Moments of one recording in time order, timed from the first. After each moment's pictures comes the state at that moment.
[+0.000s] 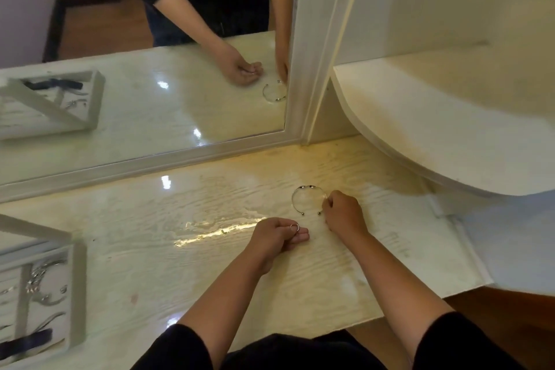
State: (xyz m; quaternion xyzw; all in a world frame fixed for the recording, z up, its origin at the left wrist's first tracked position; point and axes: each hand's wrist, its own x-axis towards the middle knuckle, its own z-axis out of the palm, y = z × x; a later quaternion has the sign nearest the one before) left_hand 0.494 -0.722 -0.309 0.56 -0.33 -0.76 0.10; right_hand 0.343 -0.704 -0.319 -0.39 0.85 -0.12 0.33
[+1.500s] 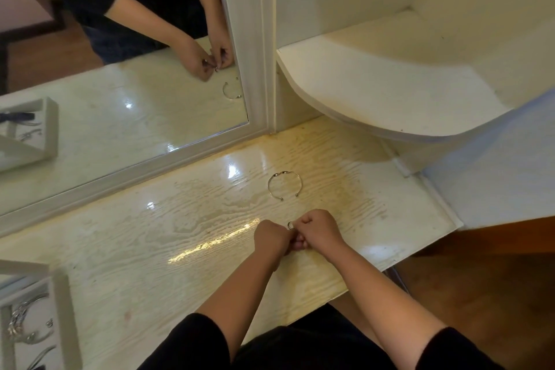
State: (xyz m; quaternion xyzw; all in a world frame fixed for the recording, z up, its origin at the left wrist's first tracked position) left_hand 0.472 -0.690 -0.321 0.62 -0.45 -0.64 0.00; right_hand 0.378 -0.646 -0.330 -0.28 0.81 -0.25 0.46
